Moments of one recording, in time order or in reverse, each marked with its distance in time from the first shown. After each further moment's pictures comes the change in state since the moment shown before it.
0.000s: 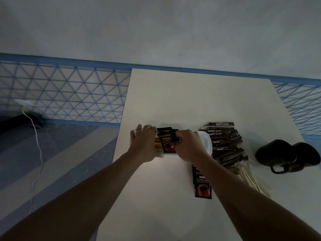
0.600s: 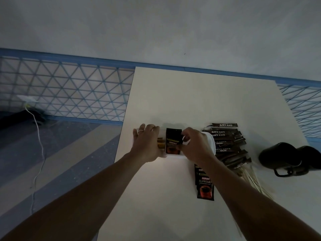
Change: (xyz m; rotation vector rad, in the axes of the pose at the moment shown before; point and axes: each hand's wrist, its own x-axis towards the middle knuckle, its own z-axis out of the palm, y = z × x) left_hand 0.002 -0.005 0.002 0.018 0.046 0.040; right_hand 0.003 0.018 0.005 0.042 0.087 0.023
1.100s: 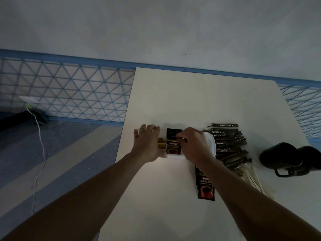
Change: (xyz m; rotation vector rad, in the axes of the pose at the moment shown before) left_hand -0.002 0.001 -0.001 -0.033 -0.018 -0.018; right_hand 0.001 -0.003 0.005 -0.009 0.056 -0.198
